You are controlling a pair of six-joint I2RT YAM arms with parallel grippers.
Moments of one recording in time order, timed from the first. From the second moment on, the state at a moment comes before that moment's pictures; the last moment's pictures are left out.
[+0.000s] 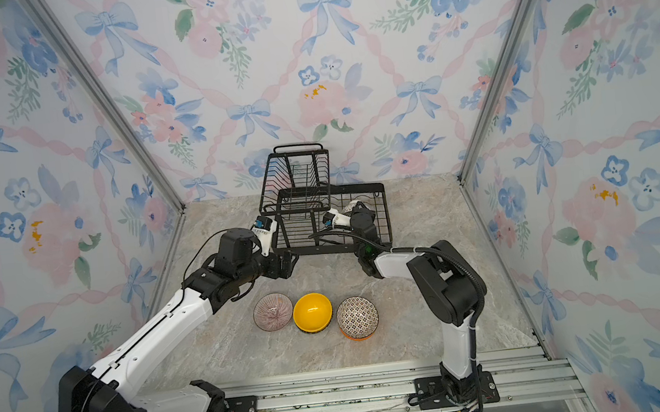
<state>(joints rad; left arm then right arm) -0.50 1.26 1.01 -0.38 0.05 -0.16 0.52 1.94 1.07 0.75 0.57 -1.29</state>
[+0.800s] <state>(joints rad) -0.50 1.28 1.04 -0.45 0.05 -0.15 0.47 2.17 1.28 0.80 0.47 -1.33</state>
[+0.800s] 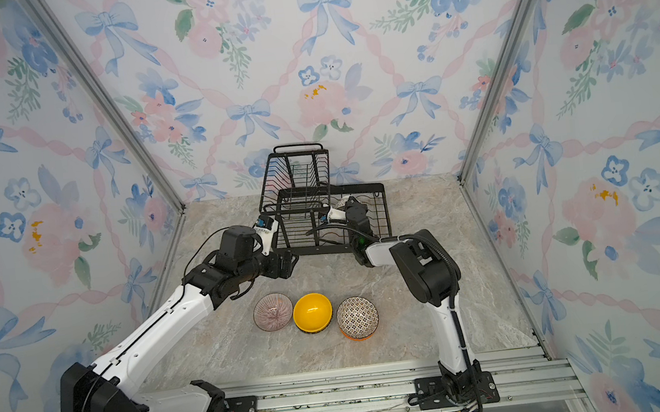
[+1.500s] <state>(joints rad) -0.50 1.31 1.05 -0.45 0.05 -0.15 0.39 2.25 1.41 0.80 0.46 -1.42</state>
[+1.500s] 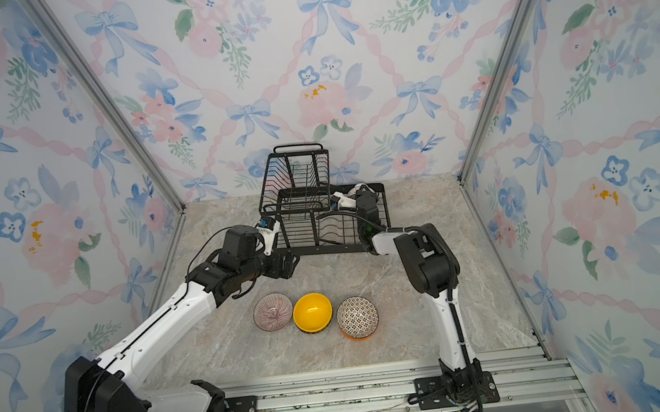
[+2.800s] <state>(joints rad) -0.51 1.31 1.05 -0.47 0.05 -0.15 0.44 2.50 1.63 1.00 0.30 -1.38</state>
